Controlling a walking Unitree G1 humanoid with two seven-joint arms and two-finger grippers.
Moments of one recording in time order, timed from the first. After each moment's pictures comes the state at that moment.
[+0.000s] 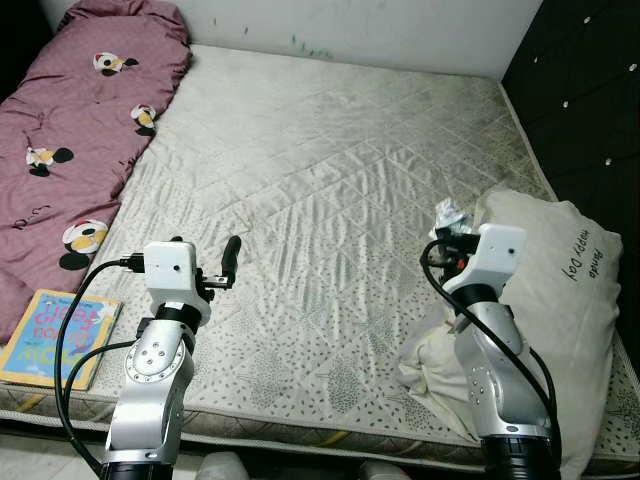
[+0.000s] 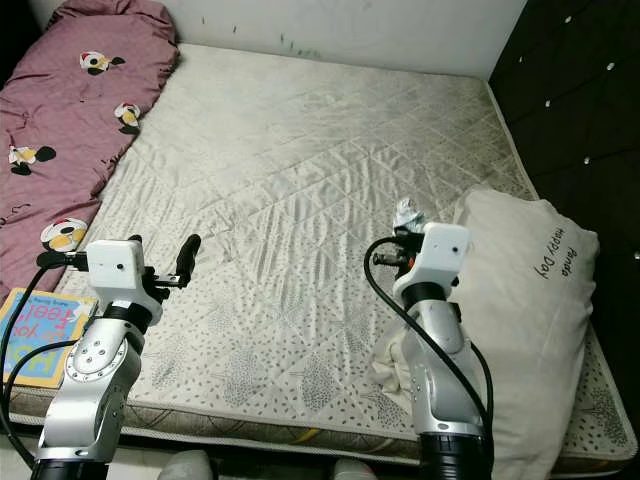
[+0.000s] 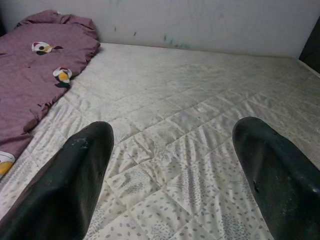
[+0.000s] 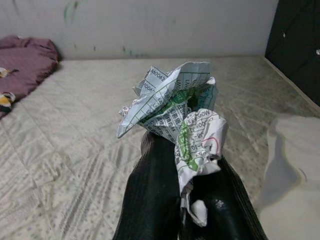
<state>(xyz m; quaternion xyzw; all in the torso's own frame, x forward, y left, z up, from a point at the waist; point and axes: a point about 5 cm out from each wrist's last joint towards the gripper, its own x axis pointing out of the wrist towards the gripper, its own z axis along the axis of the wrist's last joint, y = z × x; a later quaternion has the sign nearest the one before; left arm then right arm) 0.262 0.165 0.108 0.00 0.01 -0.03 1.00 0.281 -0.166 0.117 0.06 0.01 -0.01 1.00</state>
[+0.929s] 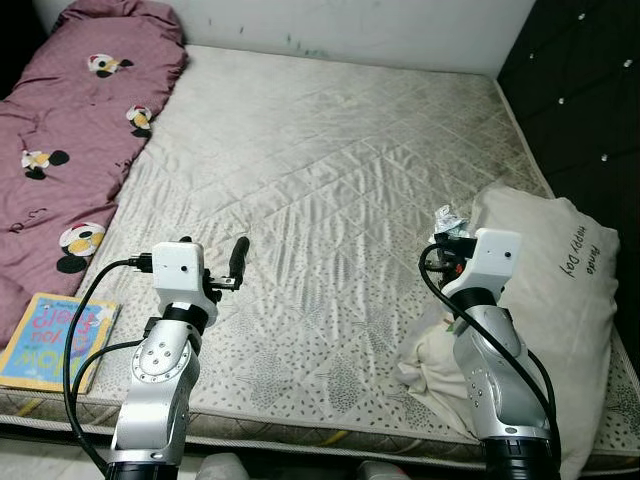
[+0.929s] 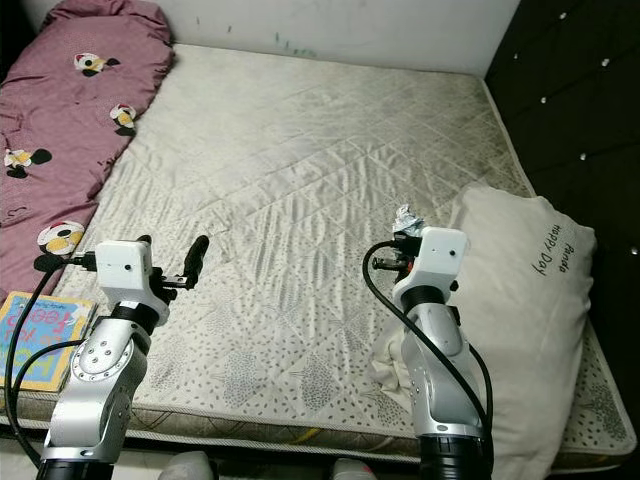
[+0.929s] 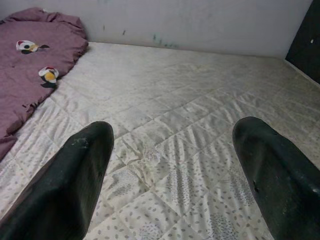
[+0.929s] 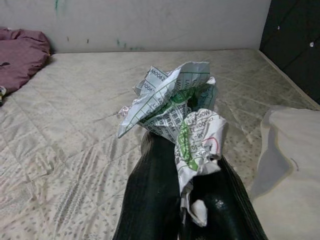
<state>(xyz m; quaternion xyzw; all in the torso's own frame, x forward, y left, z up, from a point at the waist) 0.262 0.159 0.108 -0.01 0.01 -0.05 1.00 0.280 -0.166 0.113 0.06 0.02 -0.02 1.00</state>
